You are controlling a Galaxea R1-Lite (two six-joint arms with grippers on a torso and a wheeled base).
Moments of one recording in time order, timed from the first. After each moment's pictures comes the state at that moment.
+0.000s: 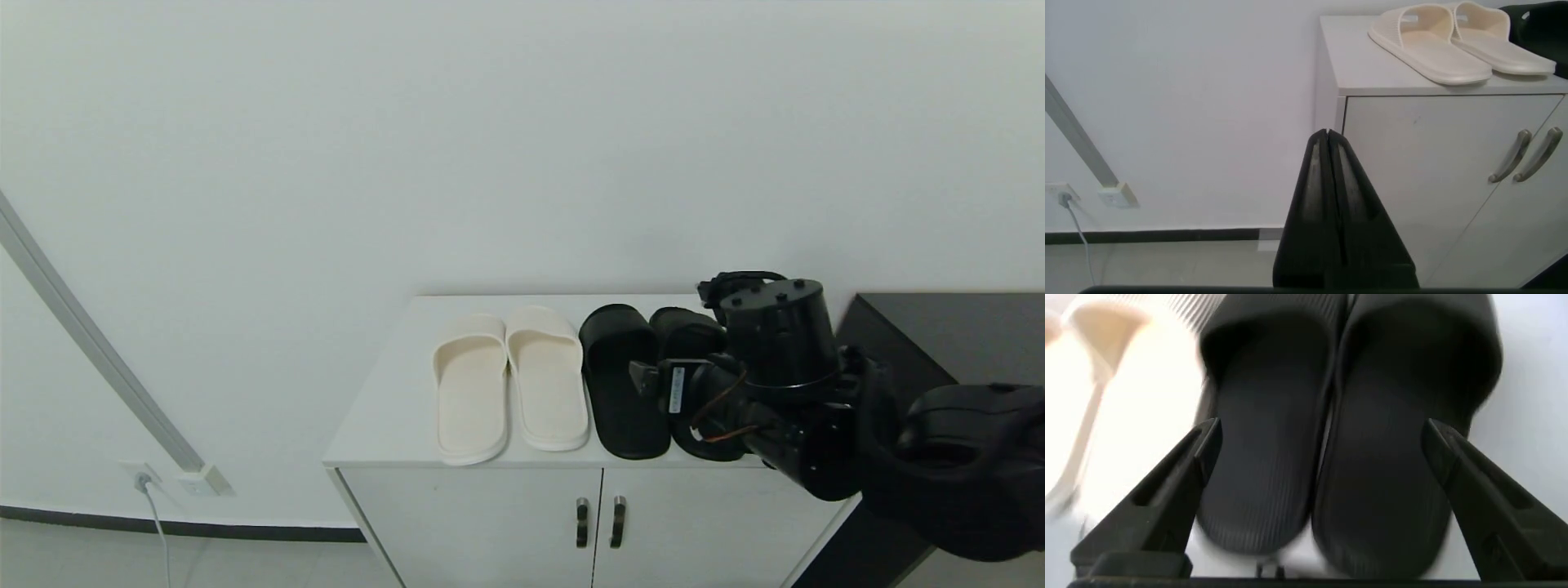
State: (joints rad) left arm 0.00 0.00 0.00 0.00 0.00 0.00; right arm 0.77 1.78 -0.95 -0.43 -0.54 0.38
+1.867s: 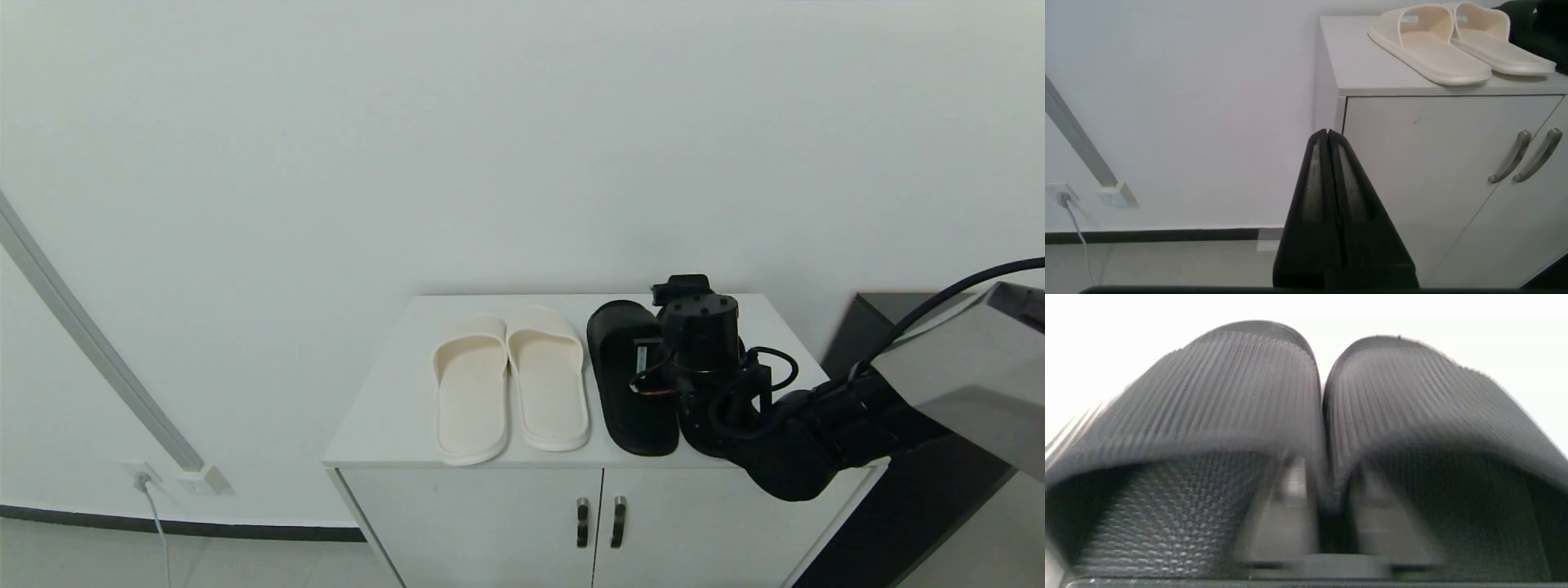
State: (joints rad) left arm 0.00 0.00 0.00 0.00 0.00 0.00; right arm 0.66 2.11 -1.10 -0.80 -0.65 0.15
